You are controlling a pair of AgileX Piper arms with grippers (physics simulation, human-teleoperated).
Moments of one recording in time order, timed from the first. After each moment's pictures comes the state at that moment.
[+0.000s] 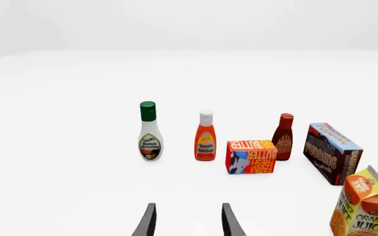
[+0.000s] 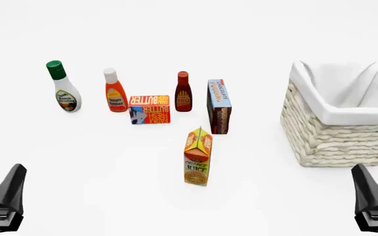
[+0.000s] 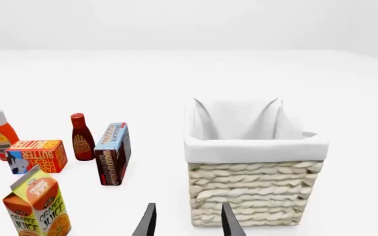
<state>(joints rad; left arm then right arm) 0.00 0.00 0.00 0.00 0.00 0.00 0.00 0.00 0.00 0.00</state>
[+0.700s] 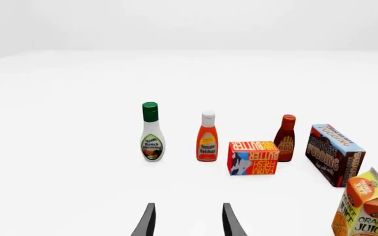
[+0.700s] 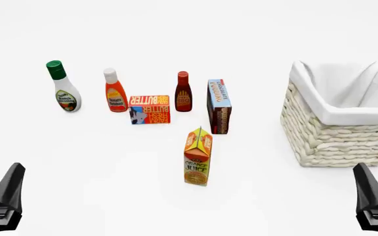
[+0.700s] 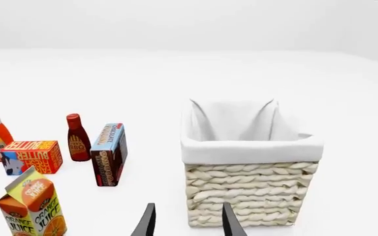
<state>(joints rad) 0.01 0.01 -0.01 0.01 0.00 -0.02 0.00 -0.01 0.01 -0.01</state>
